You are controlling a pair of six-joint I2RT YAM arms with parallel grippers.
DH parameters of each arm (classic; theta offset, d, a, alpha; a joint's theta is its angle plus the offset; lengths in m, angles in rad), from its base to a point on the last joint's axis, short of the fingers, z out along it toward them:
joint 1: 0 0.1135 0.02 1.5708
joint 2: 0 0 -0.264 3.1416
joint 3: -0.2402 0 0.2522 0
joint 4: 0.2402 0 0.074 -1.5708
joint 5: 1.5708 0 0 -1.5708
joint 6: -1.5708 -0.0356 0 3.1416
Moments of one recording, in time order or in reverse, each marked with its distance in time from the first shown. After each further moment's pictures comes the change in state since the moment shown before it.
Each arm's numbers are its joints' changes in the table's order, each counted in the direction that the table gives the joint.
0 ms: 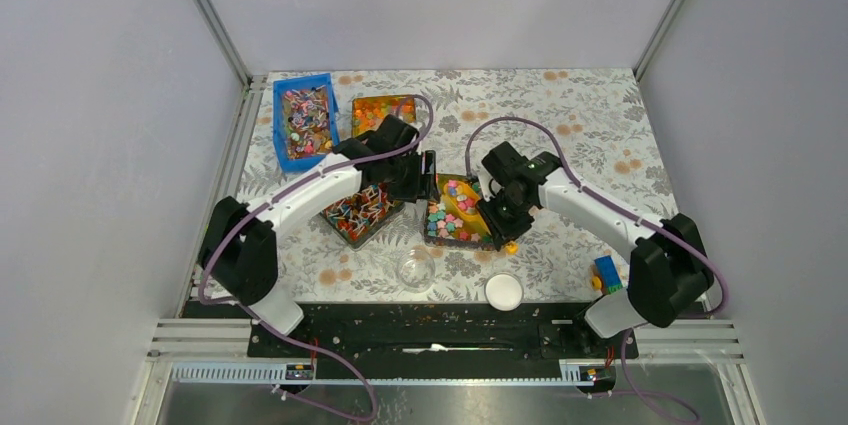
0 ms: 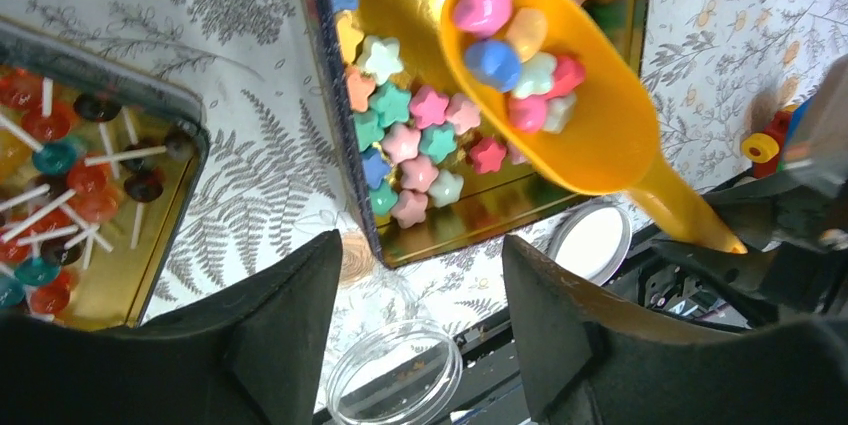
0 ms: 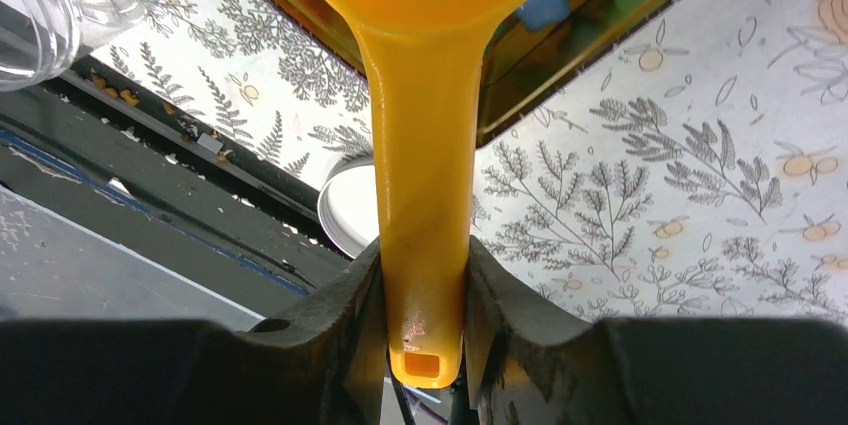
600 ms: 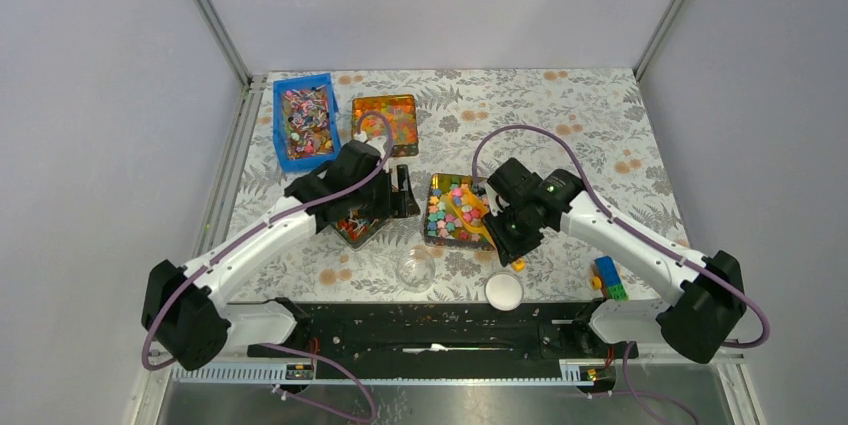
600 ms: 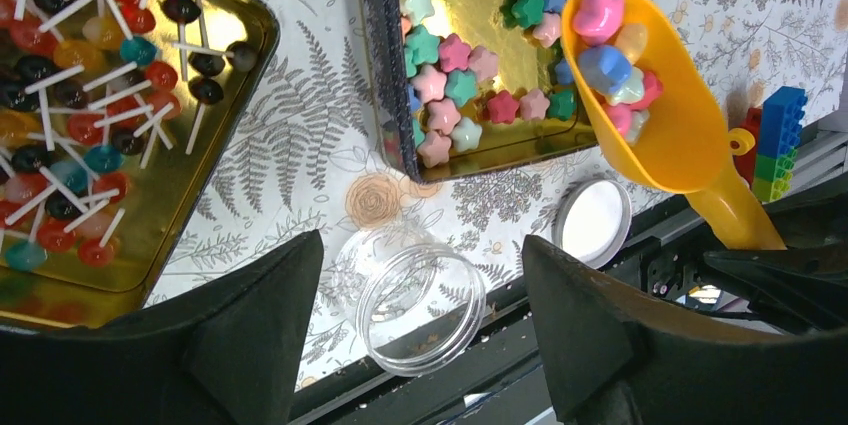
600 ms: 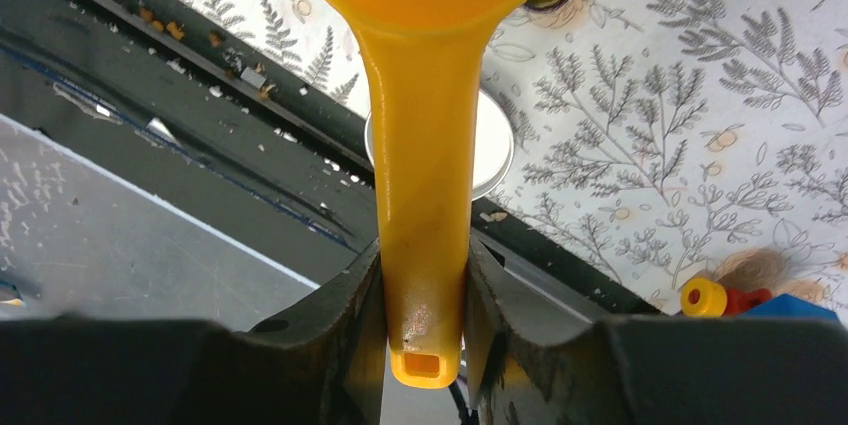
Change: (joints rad) left arm 0.005 0.371 0.286 -0.060 -0.081 0.046; right arm 0.101 0.207 0.043 0.101 0.037 -0.131
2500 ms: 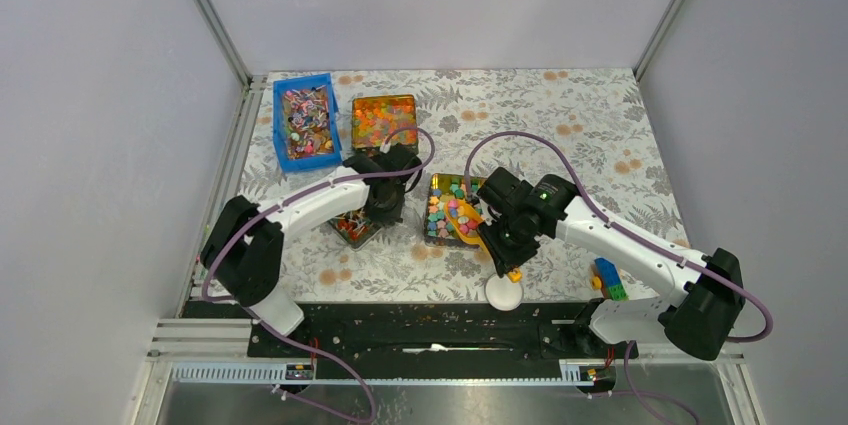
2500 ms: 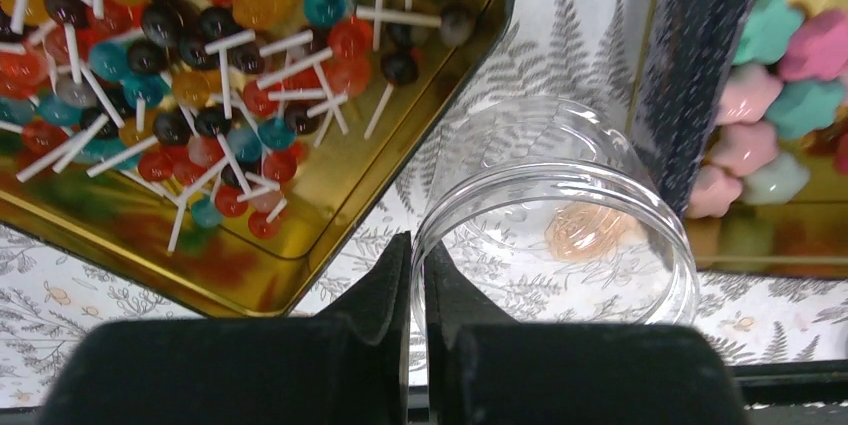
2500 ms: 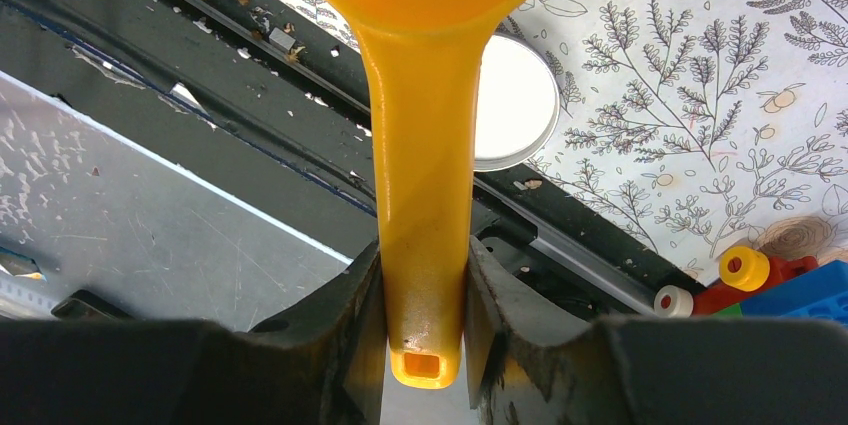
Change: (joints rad) left arm -0.068 -0.344 -0.130 0.258 -0.320 -0.085; right arm 0.123 0.011 -0.031 0.075 0.015 -0.114
